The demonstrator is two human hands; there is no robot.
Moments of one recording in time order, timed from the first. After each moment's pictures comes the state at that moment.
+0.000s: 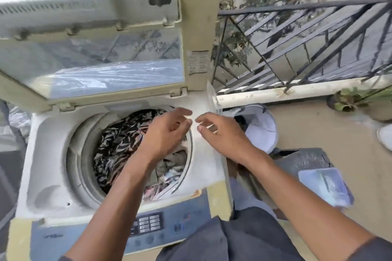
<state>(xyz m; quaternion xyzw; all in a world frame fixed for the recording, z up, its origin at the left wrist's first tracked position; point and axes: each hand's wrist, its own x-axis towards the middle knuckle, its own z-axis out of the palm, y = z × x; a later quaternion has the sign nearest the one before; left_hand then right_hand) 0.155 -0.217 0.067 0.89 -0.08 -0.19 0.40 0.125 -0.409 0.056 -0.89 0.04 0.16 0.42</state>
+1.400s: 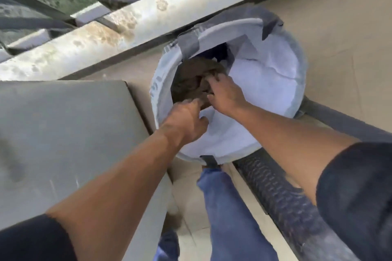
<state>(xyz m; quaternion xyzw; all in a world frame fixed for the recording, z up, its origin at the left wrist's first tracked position) 0.294 -0.588 -0.524 0.84 -0.13 -0.52 0.09 0.270 -0.733 -0.636 -0.92 0.10 0.33 0.20</state>
